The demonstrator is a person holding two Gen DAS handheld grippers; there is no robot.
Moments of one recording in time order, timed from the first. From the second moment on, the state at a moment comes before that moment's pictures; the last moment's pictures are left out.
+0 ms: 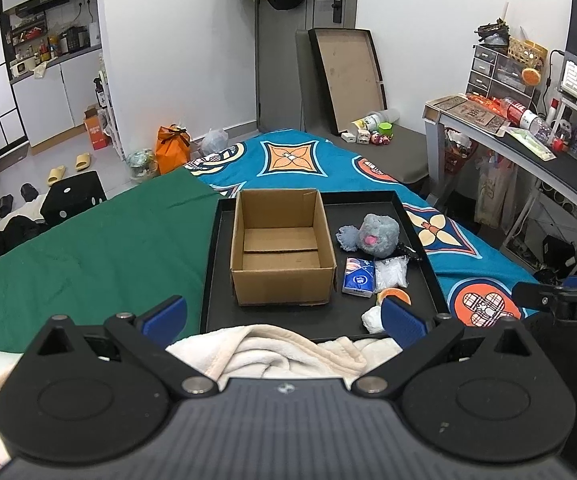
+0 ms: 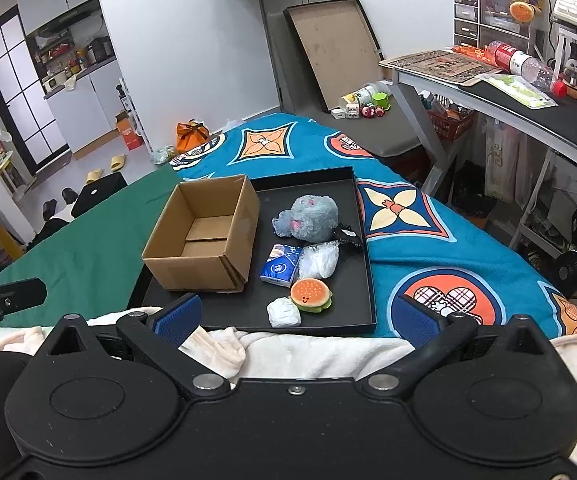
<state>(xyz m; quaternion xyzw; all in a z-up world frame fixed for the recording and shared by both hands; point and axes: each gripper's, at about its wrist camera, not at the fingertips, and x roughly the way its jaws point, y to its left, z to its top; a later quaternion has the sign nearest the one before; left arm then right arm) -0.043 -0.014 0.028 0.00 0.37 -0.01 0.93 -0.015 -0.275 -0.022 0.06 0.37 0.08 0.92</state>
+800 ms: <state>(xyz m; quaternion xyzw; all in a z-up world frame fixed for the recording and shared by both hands) -0.050 -0.014 0.034 0.01 0.37 -0.02 0.93 -0.019 -0.276 -0.017 0.06 0.37 0.08 0.93</state>
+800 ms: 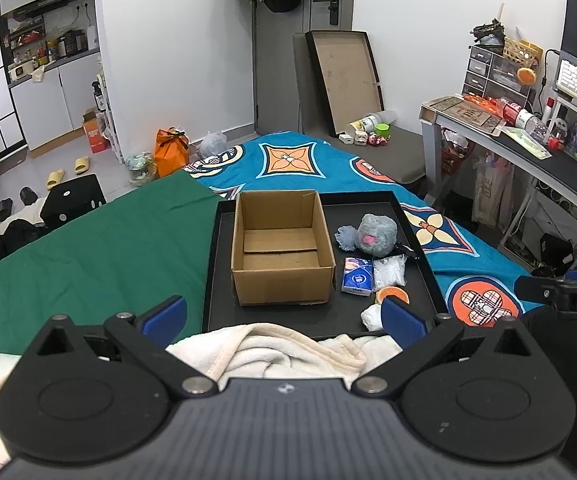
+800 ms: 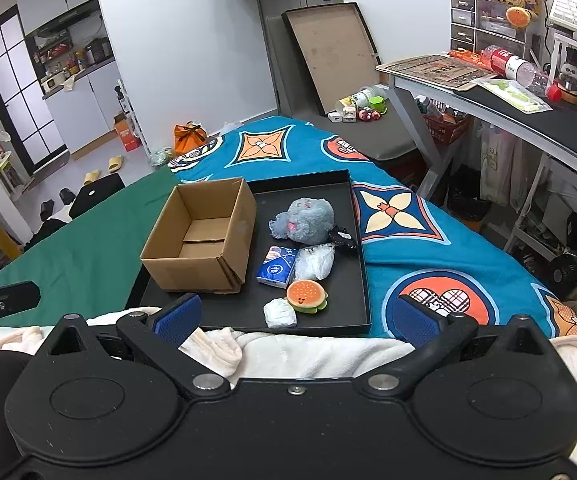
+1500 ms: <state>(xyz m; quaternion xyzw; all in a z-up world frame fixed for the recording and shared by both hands) -0.044 -0.015 0.025 0.01 0.37 -0.01 0.93 -0.017 -0.275 -0.022 0.06 0.37 0.08 0.92</state>
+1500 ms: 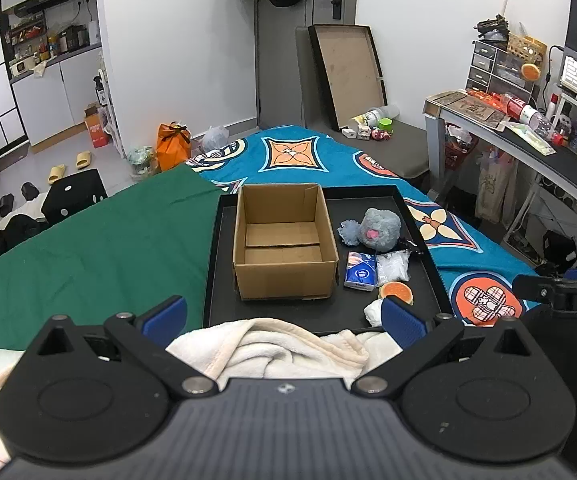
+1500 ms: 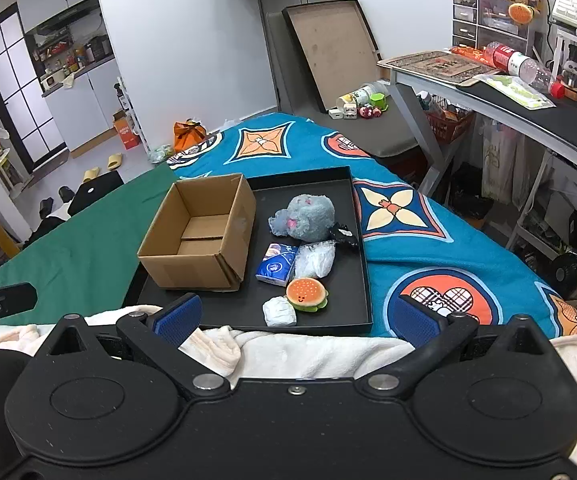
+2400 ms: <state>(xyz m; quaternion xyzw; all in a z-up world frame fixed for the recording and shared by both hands) 0.021 -0.009 0.000 -0.02 0.40 0.01 0.92 0.037 -0.288 -0.052 0.08 0.39 0.08 0.91</state>
